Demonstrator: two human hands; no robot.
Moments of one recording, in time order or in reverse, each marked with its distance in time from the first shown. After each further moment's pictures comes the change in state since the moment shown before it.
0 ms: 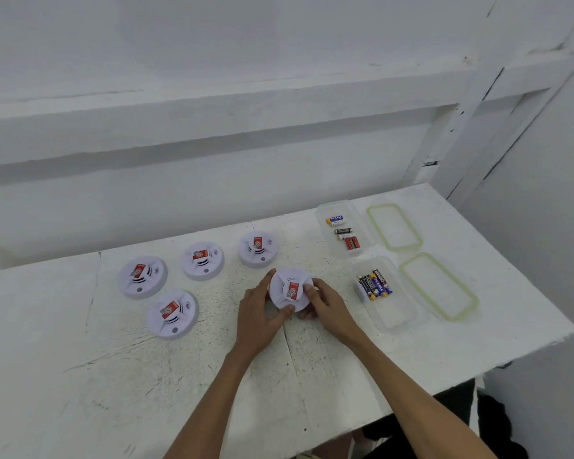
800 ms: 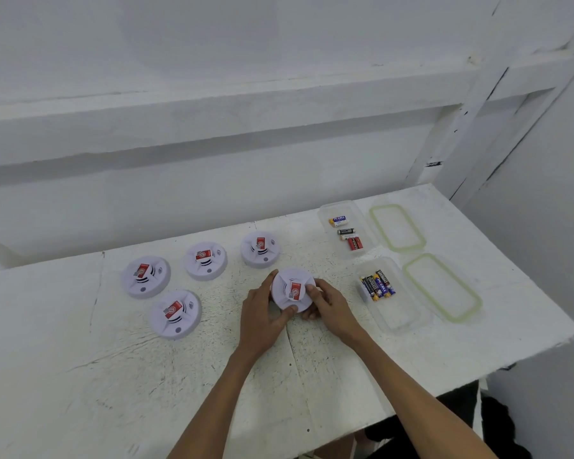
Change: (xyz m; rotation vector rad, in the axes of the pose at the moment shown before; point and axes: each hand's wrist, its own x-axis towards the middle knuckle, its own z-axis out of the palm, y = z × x) left_hand 0.001 -0.003 0.002 0.019 -0.006 -0.015; right_hand 0.002 -0.001 0.001 0.031 0.008 0.007
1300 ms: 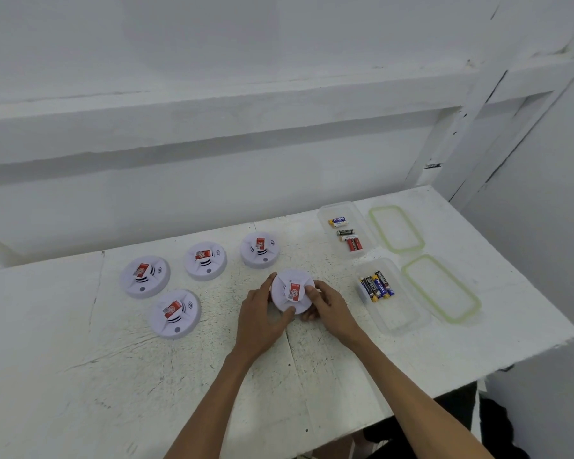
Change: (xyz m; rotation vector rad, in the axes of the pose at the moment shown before) left_hand -0.001 -0.004 -0.001 0.064 -0.017 -0.026; right_hand 0.001 0.005 0.001 -0.001 0.001 0.009
